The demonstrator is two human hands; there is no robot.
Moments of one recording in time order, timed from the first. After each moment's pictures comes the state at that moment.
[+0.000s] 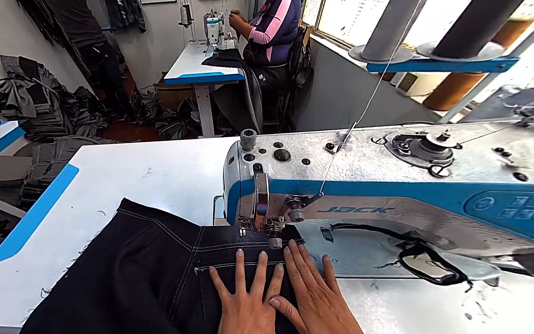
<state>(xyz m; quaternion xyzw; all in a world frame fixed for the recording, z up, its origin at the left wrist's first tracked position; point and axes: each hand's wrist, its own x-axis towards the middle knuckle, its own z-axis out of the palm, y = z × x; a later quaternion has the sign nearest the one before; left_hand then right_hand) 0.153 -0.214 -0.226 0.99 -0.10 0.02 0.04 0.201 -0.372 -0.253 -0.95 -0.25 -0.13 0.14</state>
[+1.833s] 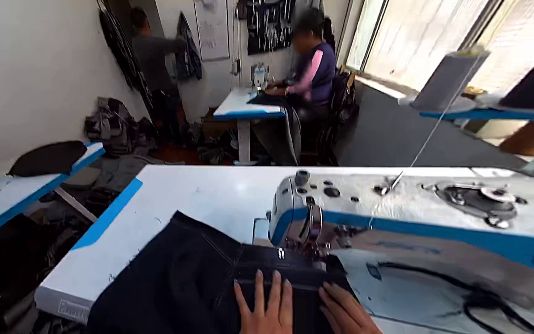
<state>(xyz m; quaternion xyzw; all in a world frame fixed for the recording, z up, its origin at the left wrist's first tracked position) 0.138 -0.194 -0.229 0.99 -0.02 0.08 0.11 0.200 -0.373 -0.251 -0.89 -0.30 -0.14 0.31</state>
